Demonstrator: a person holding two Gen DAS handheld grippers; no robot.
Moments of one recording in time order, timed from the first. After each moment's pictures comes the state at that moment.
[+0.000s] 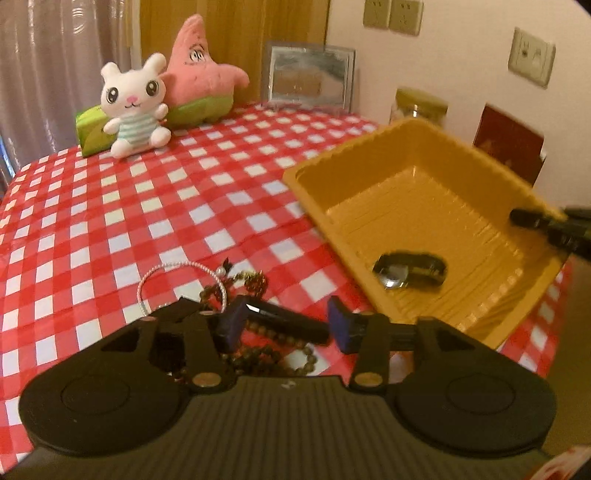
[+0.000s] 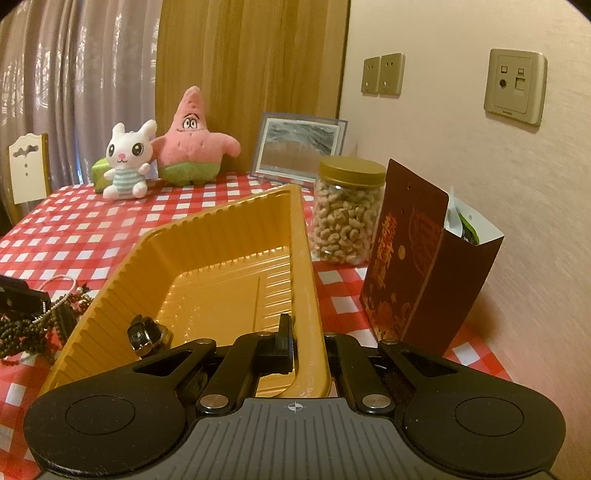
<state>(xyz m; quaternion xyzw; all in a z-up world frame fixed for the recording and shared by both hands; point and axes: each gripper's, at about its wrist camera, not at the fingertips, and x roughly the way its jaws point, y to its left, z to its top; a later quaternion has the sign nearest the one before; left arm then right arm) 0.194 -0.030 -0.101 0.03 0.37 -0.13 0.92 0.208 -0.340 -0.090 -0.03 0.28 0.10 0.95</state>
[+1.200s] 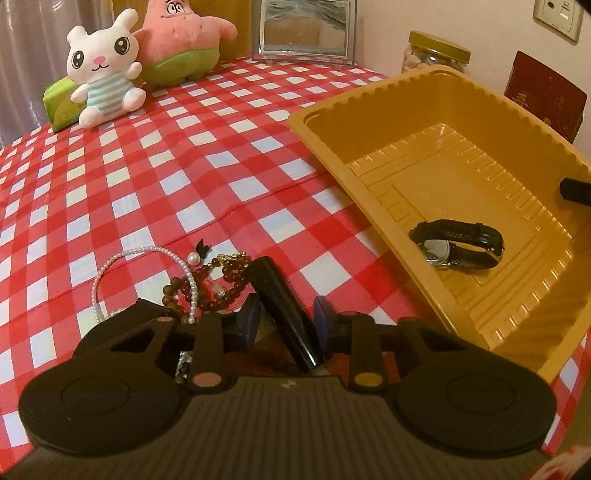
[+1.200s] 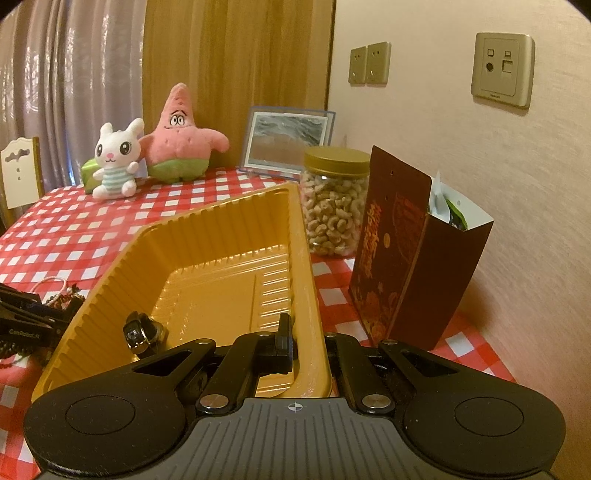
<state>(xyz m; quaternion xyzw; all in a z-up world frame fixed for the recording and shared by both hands) 0.247 -0.052 -0.148 0.05 0.42 -0.13 0.90 0.209 -0.346 -0.093 -0.02 0.29 0.08 0.95</state>
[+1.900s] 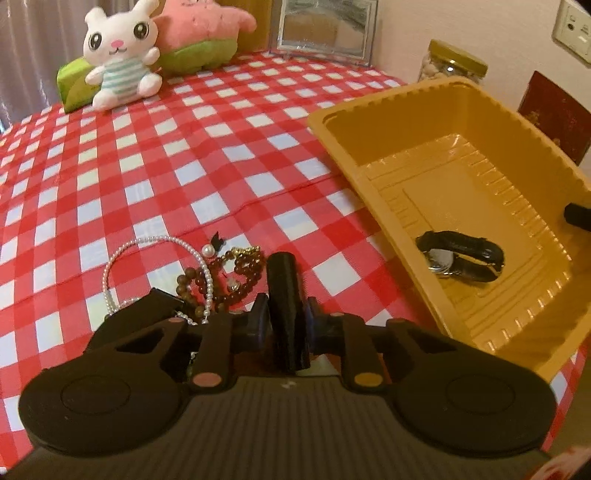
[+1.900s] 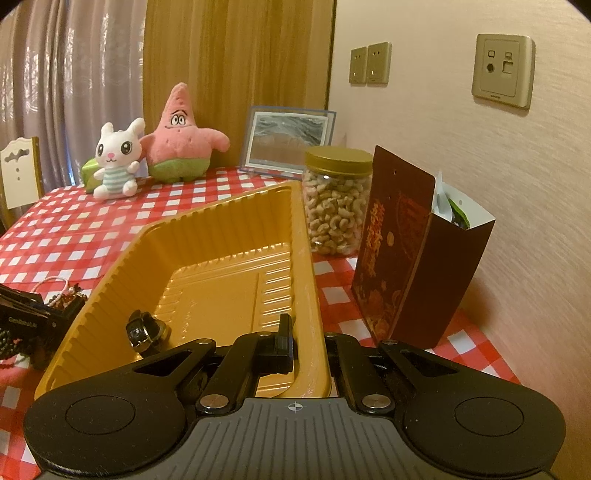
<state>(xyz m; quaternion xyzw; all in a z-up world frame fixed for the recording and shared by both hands) 0.247 -0.043 -0.139 0.02 0.44 -0.11 0.89 0.208 -0.345 -0.094 -0.02 0.29 0.08 0.95</state>
